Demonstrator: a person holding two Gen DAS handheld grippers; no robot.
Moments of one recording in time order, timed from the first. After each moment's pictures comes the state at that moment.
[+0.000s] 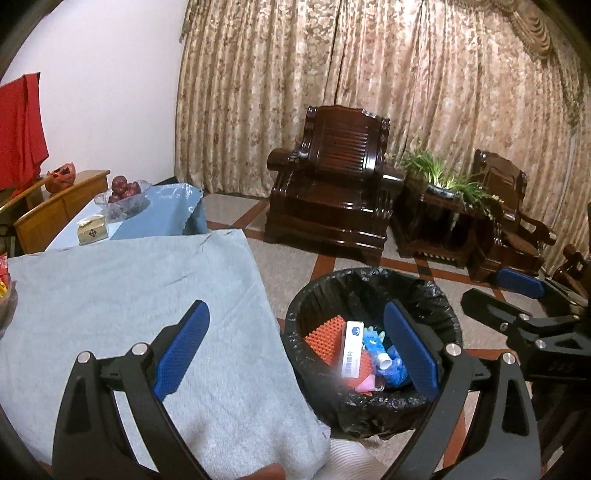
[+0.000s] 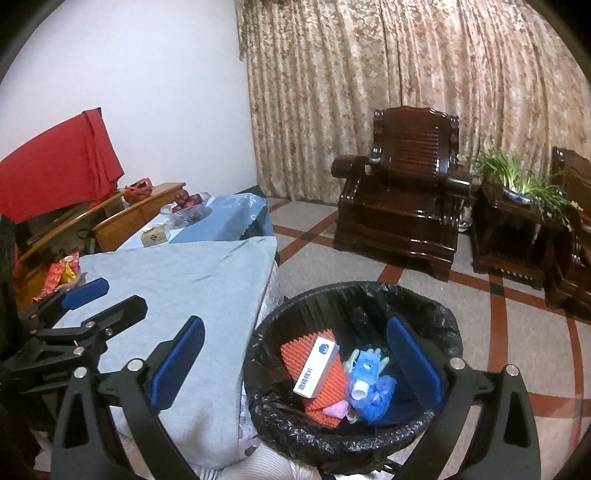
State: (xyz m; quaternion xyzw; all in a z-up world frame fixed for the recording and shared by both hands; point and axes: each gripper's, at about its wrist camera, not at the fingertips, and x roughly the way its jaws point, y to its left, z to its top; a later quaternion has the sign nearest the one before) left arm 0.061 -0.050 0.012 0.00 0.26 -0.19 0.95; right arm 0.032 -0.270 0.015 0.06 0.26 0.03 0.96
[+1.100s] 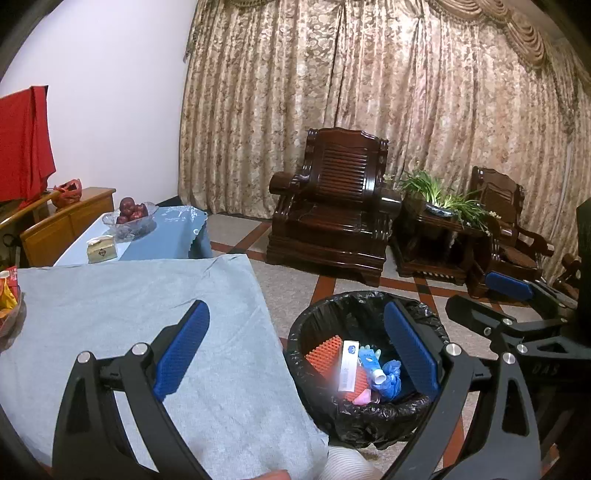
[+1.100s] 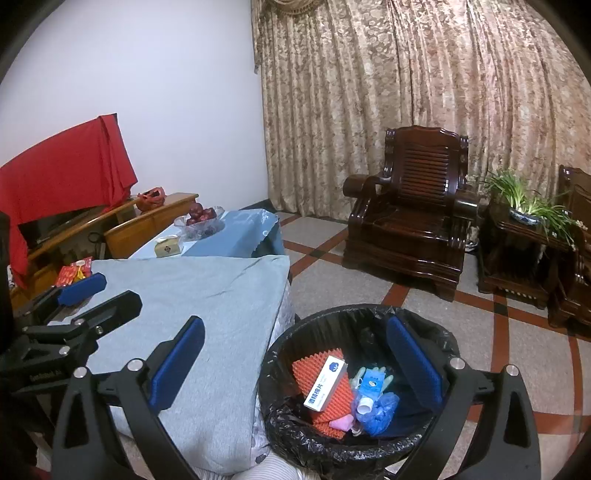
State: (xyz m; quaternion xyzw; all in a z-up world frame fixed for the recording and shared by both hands) left arm 0.042 -0.033 0.044 0.00 0.22 -0.18 0.96; right arm 0.024 -0.257 0.041 0.05 0.24 0.05 0.97
